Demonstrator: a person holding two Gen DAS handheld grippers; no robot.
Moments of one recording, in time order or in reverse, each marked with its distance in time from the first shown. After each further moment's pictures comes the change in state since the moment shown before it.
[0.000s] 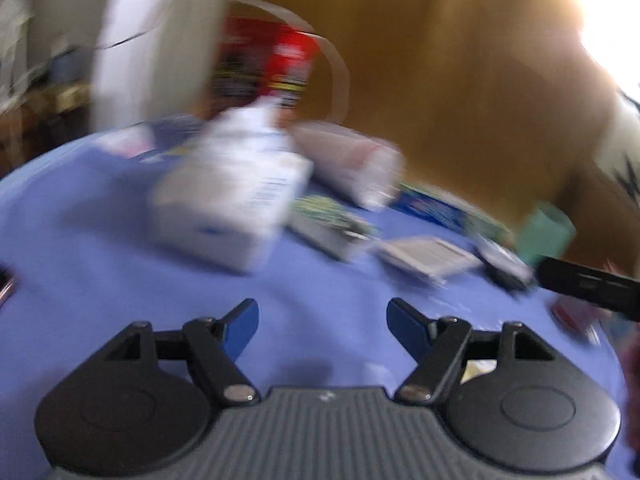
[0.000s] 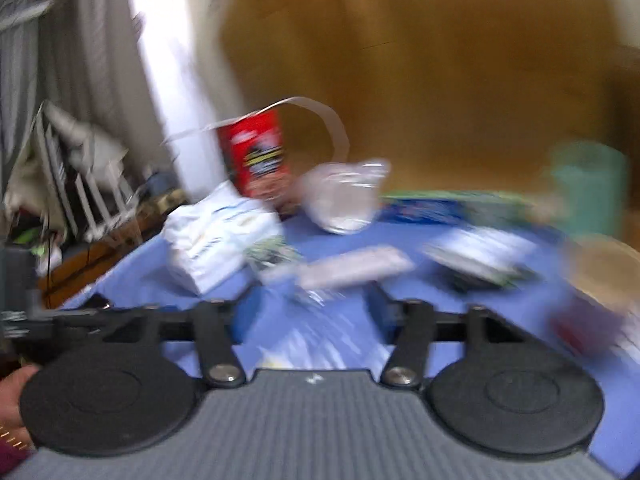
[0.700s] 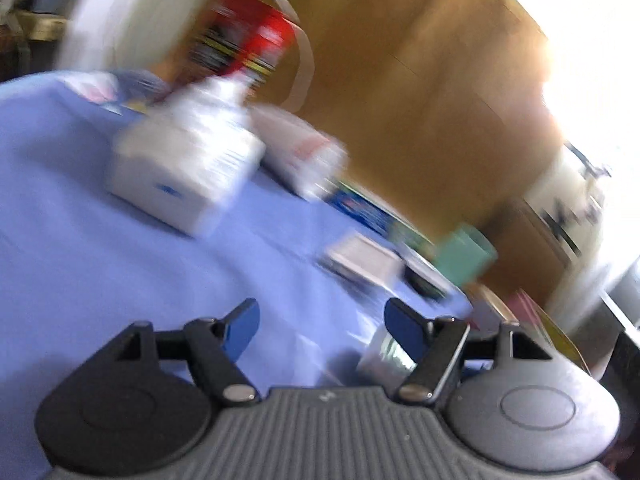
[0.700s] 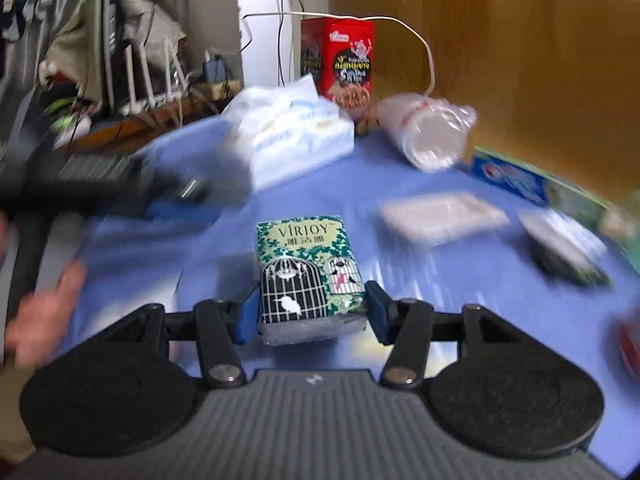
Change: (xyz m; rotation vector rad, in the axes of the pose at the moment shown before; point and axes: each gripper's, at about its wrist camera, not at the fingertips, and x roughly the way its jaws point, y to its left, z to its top) left arm -0.011 -0.006 -0.008 -0.098 0.068 -0.320; right arm -0.016 0.074 -0.062 -0.262 0.220 0.053
